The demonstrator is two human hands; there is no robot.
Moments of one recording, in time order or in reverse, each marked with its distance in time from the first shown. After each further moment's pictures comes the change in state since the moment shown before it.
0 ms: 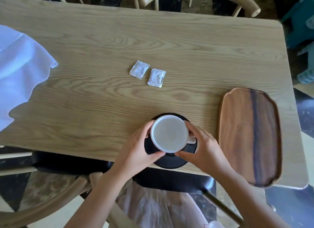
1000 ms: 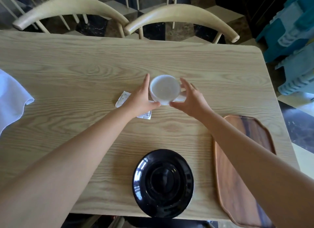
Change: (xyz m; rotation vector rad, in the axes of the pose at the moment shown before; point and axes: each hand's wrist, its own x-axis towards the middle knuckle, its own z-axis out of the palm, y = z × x) left_hand 0.248 0.007 -0.032 0.186 -0.133 -0.026; right_hand 0.212 0.031 -0.052 -0.017 0.115 0.088
